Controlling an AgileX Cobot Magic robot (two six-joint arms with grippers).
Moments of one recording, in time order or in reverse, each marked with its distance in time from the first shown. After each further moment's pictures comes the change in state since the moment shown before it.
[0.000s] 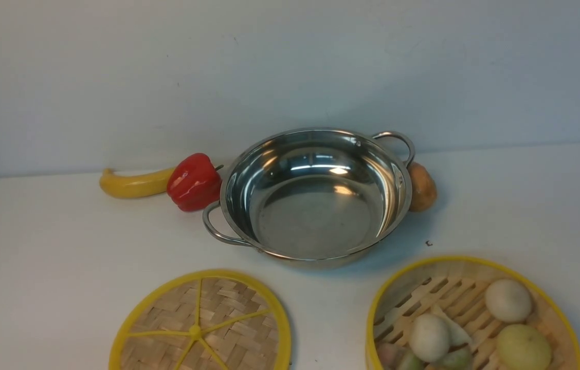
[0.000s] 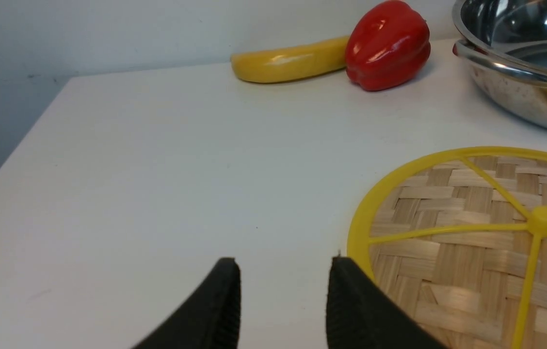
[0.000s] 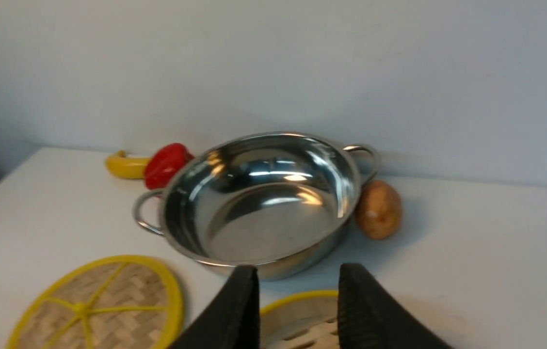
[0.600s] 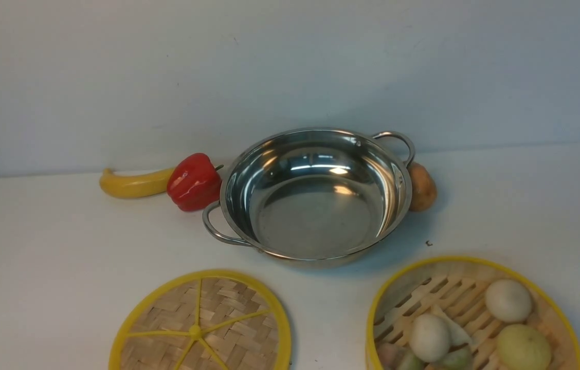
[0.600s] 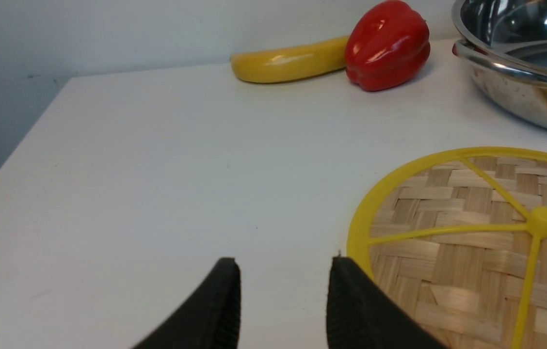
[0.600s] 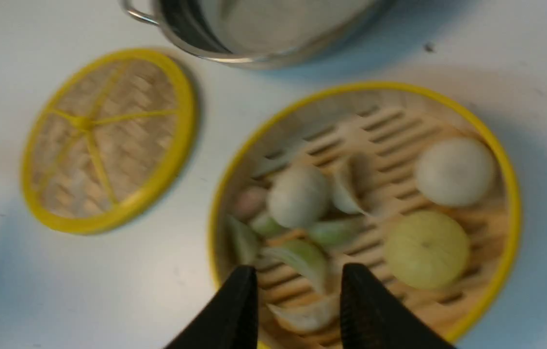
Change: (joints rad) right arm 0.000 0.467 -0.125 -0.102 0.273 0.040; left arm 0.000 0.000 0.000 0.000 0.000 0.000
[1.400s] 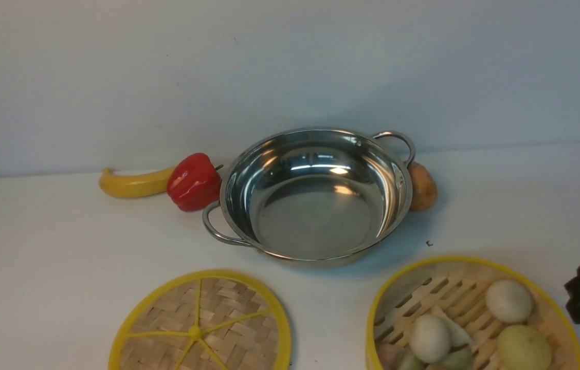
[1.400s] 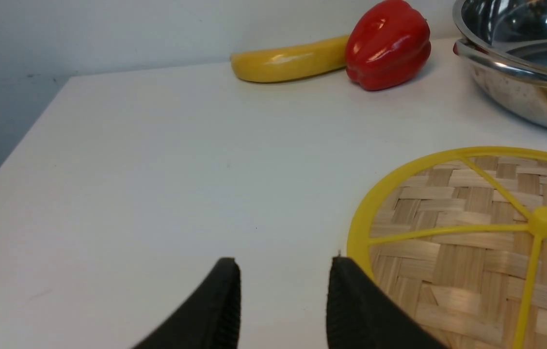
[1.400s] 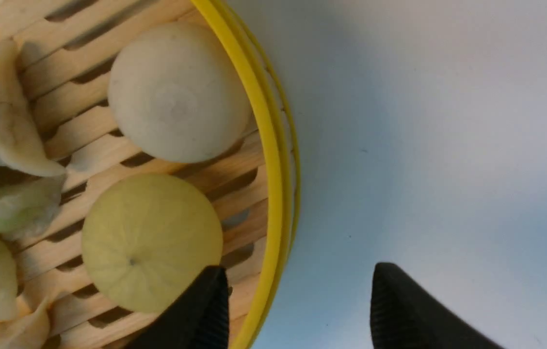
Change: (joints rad) right arm 0.000 0.567 -0.003 -0.318 -0.204 0.018; left arm 0.000 0.000 0.000 0.000 0.000 0.000
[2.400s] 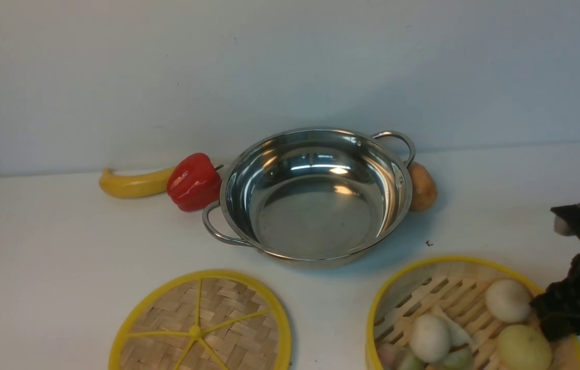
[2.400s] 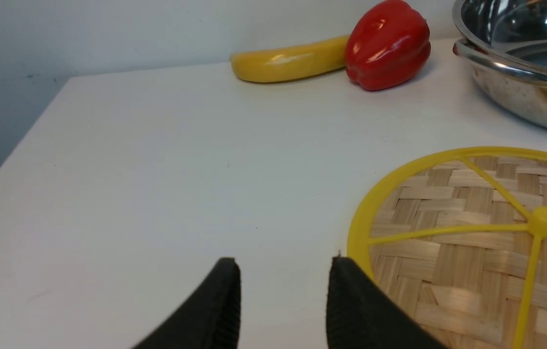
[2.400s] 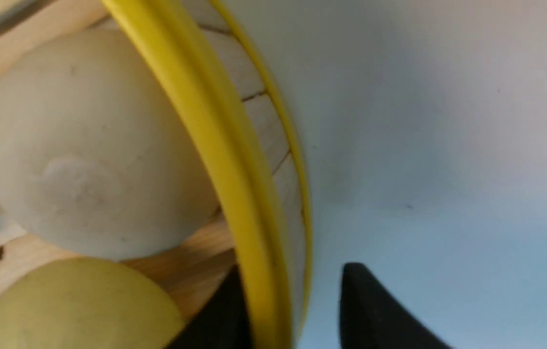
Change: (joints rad) right arm 0.000 0.228 0.000 0.059 -0.113 -0.081; left arm 0.000 0.000 0.000 0.000 0.000 0.000
